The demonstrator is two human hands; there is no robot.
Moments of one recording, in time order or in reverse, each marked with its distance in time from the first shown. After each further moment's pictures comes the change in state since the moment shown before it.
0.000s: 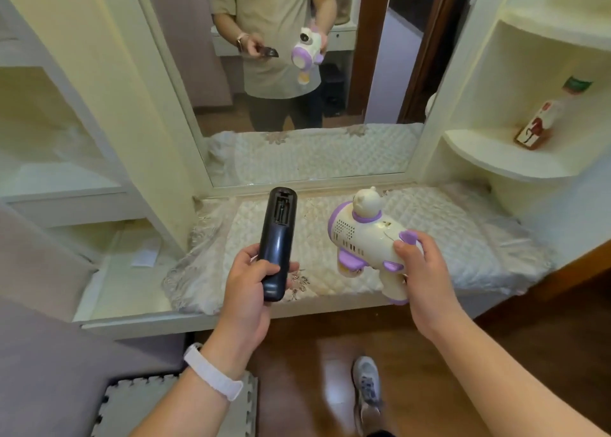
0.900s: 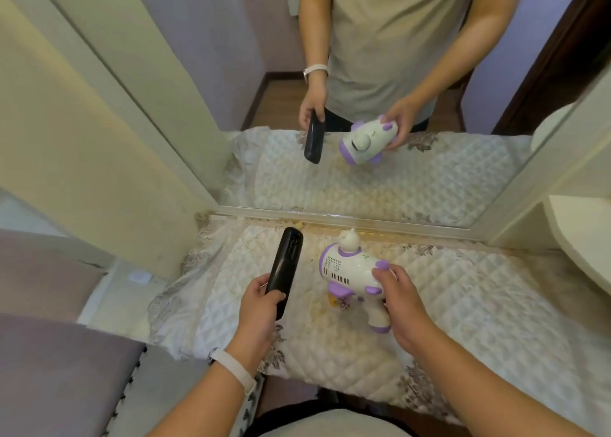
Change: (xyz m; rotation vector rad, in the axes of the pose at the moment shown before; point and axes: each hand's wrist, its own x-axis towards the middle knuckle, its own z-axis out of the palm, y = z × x) left_hand 0.211 -0.078 0.092 0.393 0.526 -0.141; right_hand 0.297 0.058 0.019 -0.026 -0.372 0.442
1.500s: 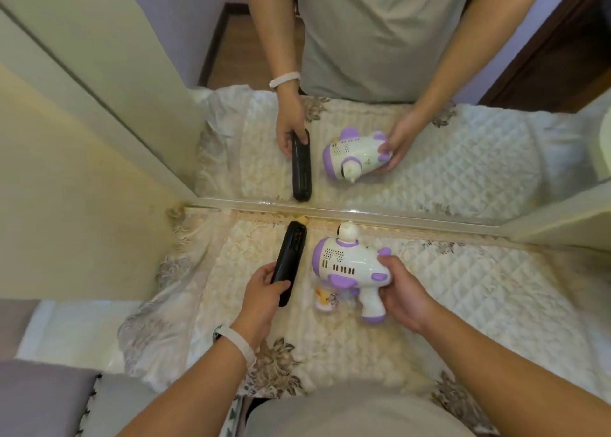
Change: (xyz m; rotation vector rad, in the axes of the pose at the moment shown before) left_hand 0.145 -0.021 -0.008 0.070 -0.207 -0.179; right_hand 0.089 0.005 0.046 0.188 -0.061 0.291
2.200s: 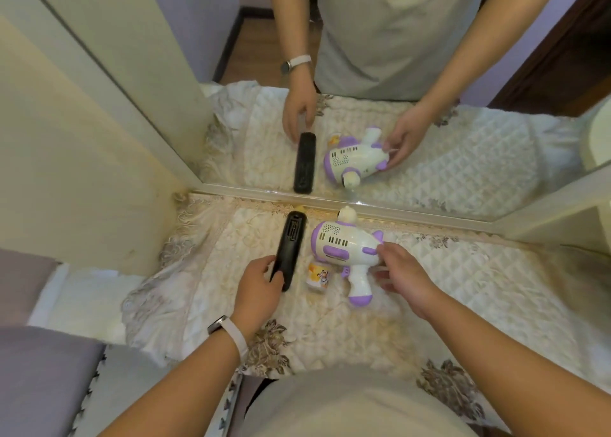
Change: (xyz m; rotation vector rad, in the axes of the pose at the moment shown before) left_hand -0.038 -0.005 -0.001 0.534 0.101 0.297; right_hand -0.010 -0.014 -0.022 -0.572 0.120 -0.191
